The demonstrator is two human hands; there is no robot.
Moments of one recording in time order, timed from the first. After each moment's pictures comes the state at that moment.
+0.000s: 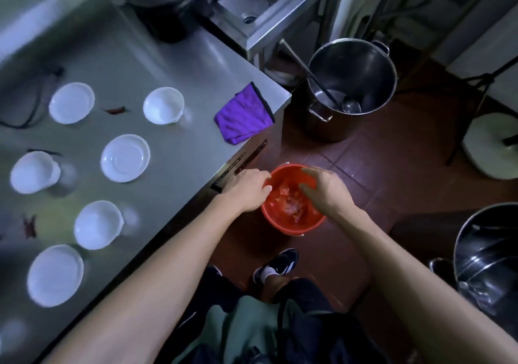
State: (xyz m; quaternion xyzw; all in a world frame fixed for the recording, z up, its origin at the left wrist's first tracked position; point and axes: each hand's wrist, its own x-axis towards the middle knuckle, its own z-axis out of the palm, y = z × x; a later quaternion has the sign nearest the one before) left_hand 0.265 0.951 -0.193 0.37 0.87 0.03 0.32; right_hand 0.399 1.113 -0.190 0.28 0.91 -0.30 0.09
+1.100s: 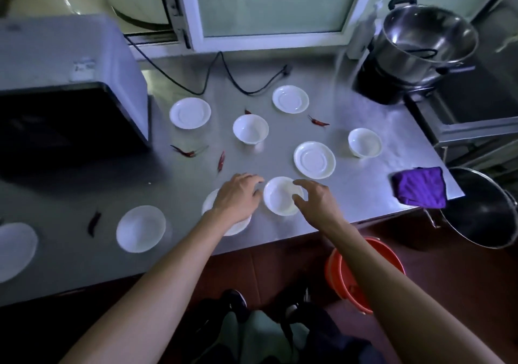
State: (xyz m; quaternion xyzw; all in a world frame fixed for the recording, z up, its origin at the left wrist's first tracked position) left_hand 0.199 0.491 -0.137 0.10 0.95 0.27 0.12; right_hand 0.223 0.704 -0.122 0.02 0.95 -0.29 0.10
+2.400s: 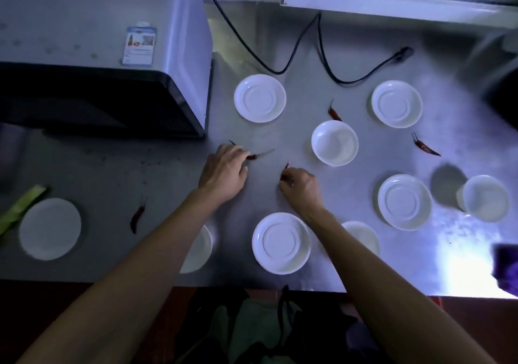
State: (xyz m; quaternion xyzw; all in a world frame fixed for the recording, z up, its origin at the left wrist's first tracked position) left_hand 0.082 0.306 -0.204 -0.01 0.98 0.20 0.09; right_hand 0.059 0.512 -0.220 -0.04 0.93 -0.29 0.21
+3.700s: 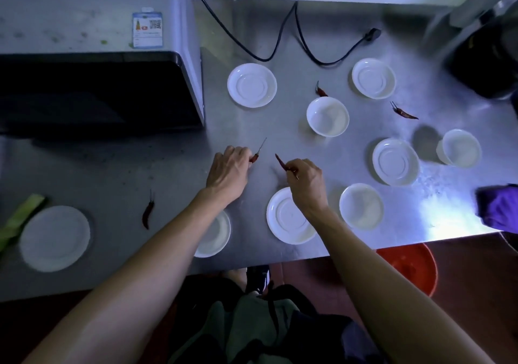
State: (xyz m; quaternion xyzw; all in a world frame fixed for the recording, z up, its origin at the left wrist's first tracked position) left_hand 0.123 0.299 -0.218 0.05 0.98 0.19 0.07; right_hand 0.132 0.496 -0.205 0.02 0.93 -0.36 0.05
